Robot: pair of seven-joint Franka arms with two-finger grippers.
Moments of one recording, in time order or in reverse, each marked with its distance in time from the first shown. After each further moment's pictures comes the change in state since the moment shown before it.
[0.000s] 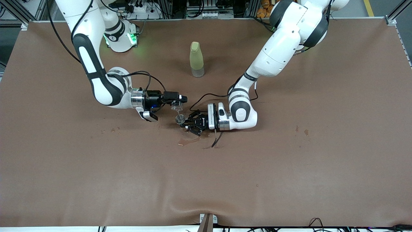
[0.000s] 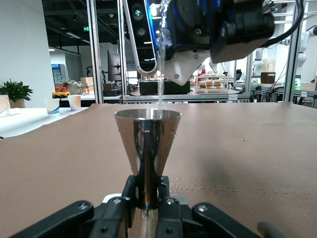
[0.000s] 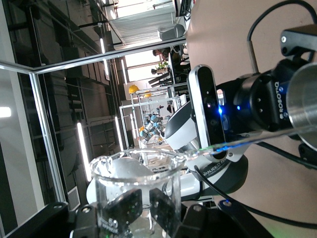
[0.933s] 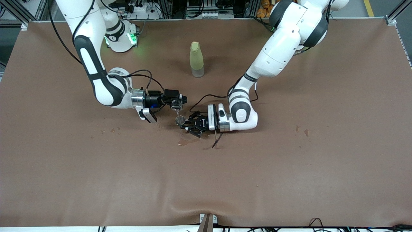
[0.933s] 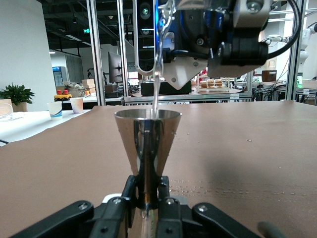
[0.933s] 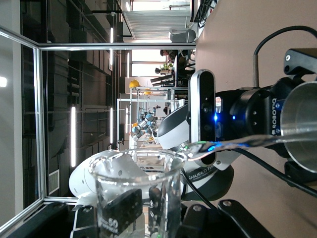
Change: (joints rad) left arm -0.007 0.002 0.013 0.020 0.000 0.001 0.003; right arm 0.000 0.010 0.000 -0.005 0.000 0.000 -0.208
